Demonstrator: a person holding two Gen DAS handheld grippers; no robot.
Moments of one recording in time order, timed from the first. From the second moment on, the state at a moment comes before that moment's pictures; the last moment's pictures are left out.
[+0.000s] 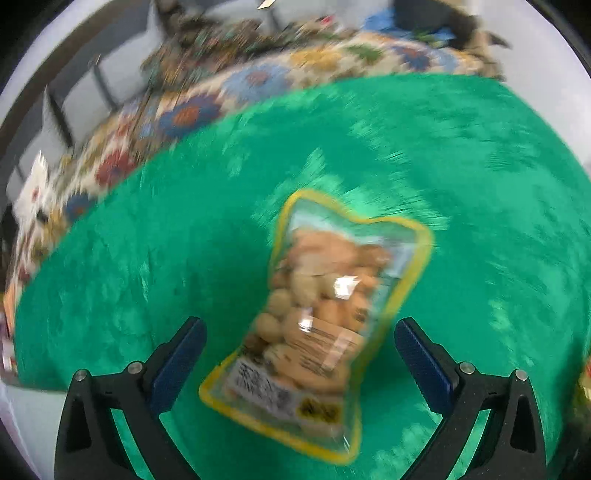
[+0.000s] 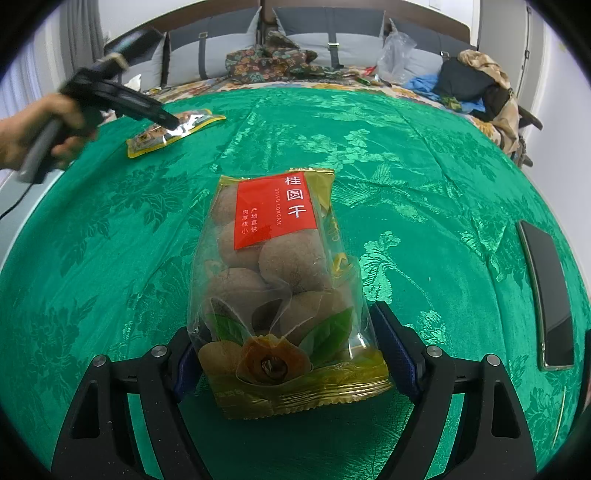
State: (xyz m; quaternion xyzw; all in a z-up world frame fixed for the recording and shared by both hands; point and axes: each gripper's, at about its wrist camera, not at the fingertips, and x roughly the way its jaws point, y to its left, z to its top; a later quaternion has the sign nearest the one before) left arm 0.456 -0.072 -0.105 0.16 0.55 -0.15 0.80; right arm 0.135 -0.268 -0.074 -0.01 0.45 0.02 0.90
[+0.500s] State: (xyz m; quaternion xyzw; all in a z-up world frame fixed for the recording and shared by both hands) left arm 0.327 0.003 -0.099 0.02 0.54 -0.10 0.84; right arm 0.137 -0.267 -0.074 -0.01 0.45 0.02 0.90
